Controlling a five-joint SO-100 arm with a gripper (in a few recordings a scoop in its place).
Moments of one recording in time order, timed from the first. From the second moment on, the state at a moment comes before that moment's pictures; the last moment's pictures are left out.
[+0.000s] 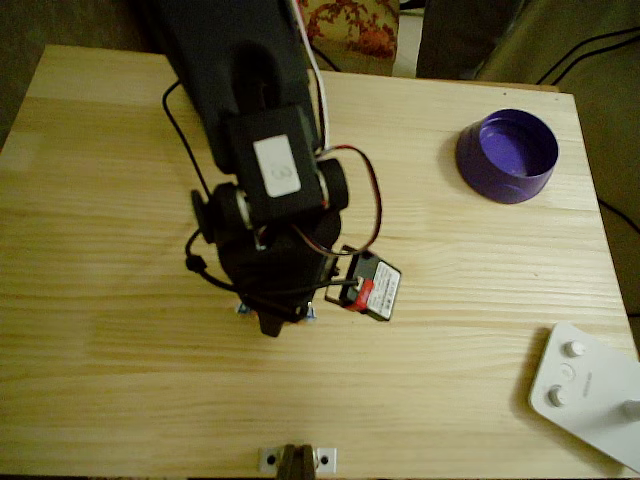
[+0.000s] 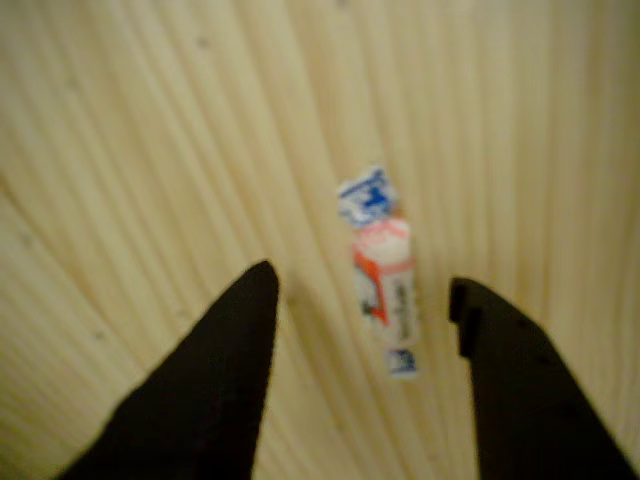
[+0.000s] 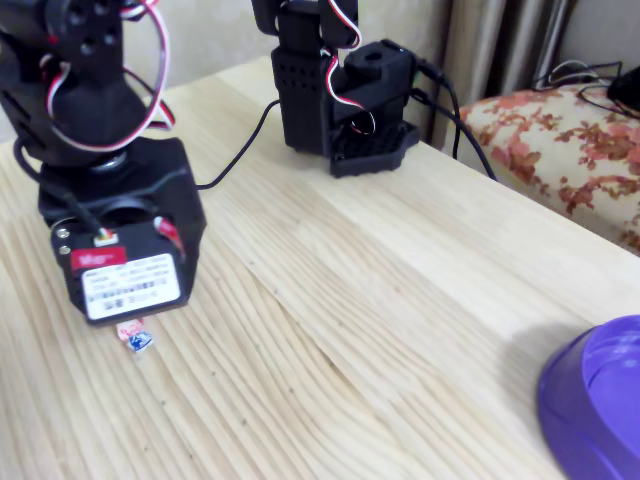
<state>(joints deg) -23.1 78.0 110.3 61.3 -49.5</state>
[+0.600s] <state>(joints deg) -22.2 72.6 106.5 58.6 -55.4</state>
